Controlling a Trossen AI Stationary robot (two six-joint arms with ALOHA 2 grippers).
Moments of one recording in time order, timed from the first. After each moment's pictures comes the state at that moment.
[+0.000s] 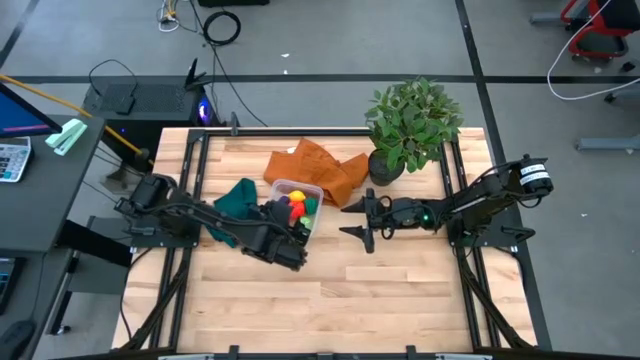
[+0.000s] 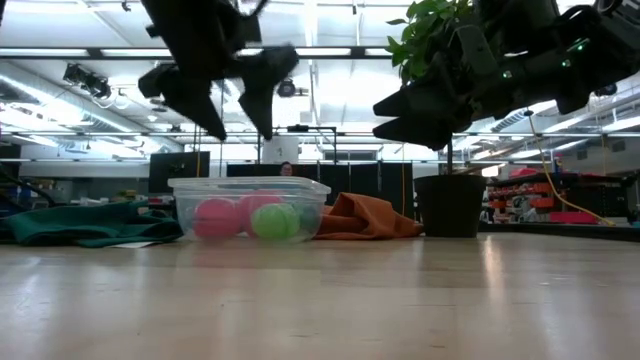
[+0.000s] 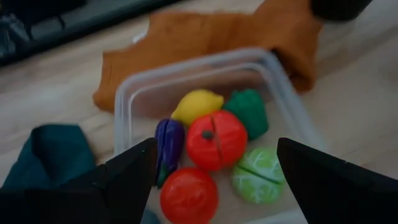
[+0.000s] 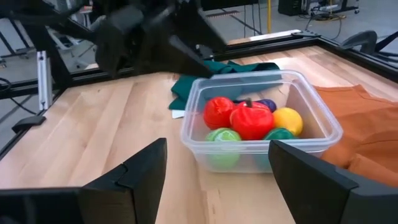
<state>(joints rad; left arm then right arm) -0.34 1.78 1.28 -0.97 -0.89 -1.42 0.10 1.46 0.43 0.83 0.17 0.18</state>
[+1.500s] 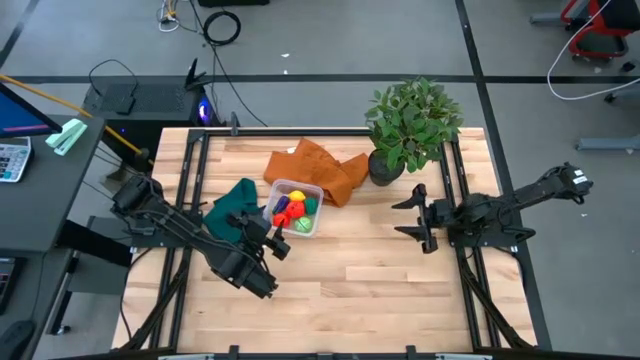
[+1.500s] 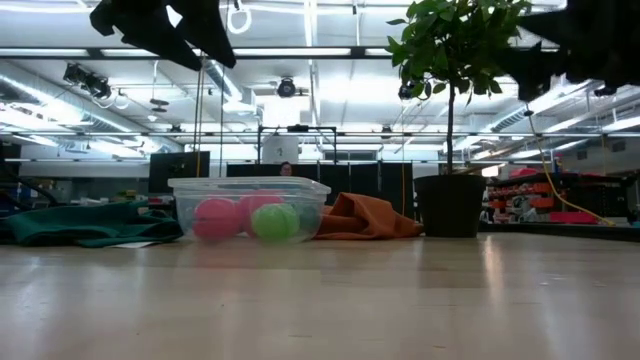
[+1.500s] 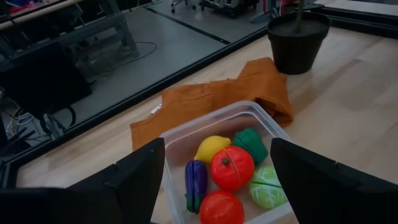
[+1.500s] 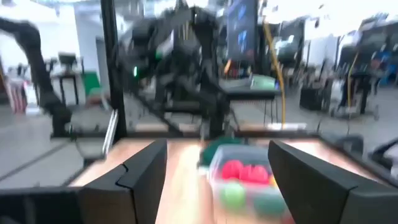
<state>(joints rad) -0.57 1.68 1.28 -1.28 -1.19 -1.56 0.27 0.45 0.02 0.62 0.23 -0.03</state>
